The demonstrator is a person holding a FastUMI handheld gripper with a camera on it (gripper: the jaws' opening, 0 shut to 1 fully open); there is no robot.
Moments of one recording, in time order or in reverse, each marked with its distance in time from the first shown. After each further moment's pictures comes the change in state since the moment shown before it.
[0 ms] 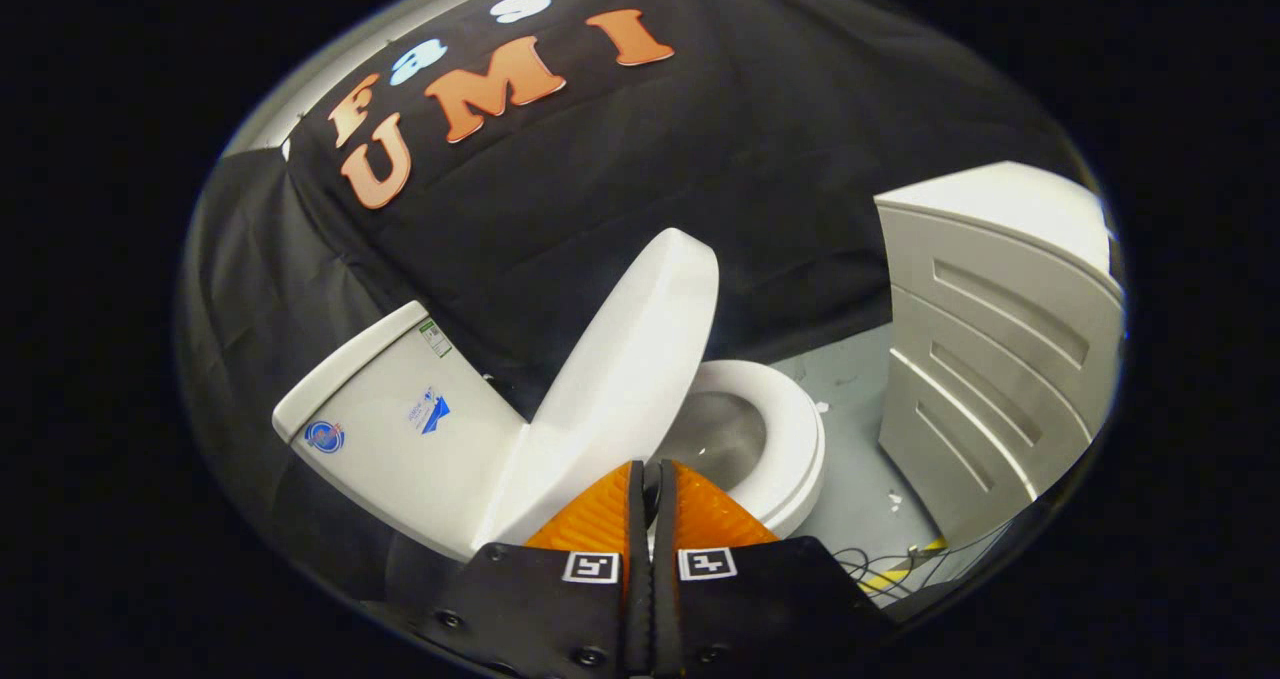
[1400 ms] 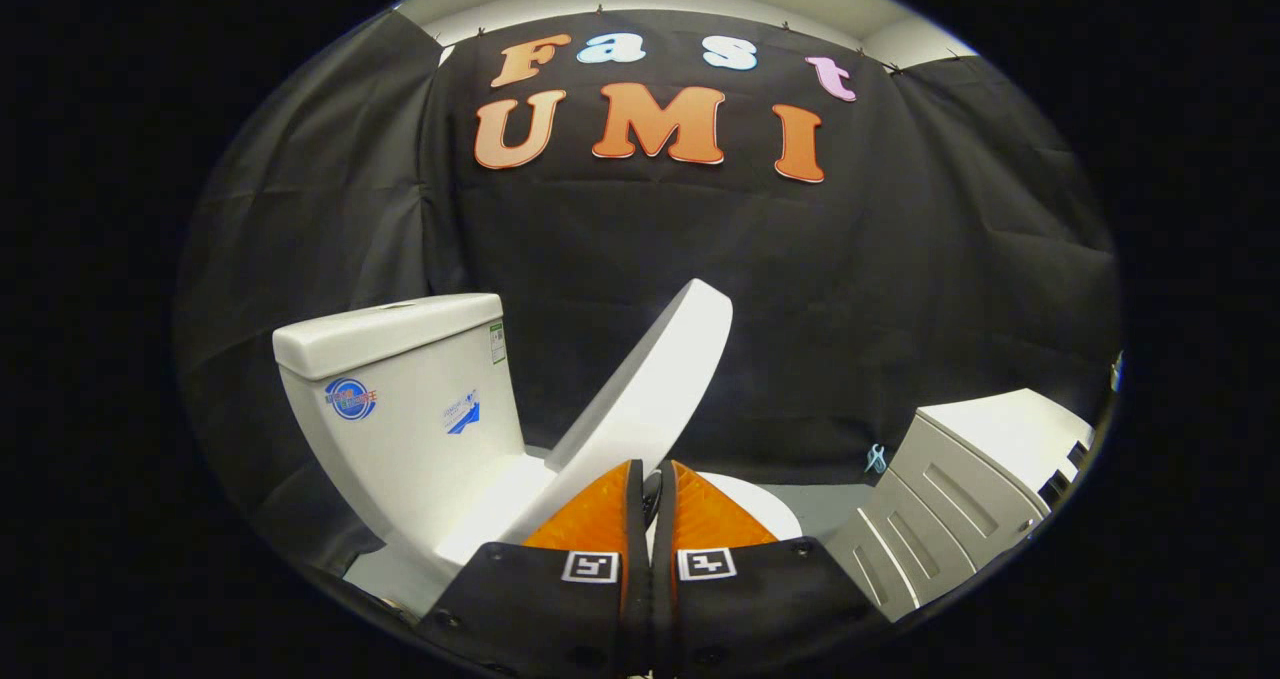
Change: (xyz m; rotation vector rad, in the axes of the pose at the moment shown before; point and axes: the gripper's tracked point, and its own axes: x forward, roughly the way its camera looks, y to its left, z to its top) arm -0.027 0.147 0.056 -0.446 -0.224 -0.042
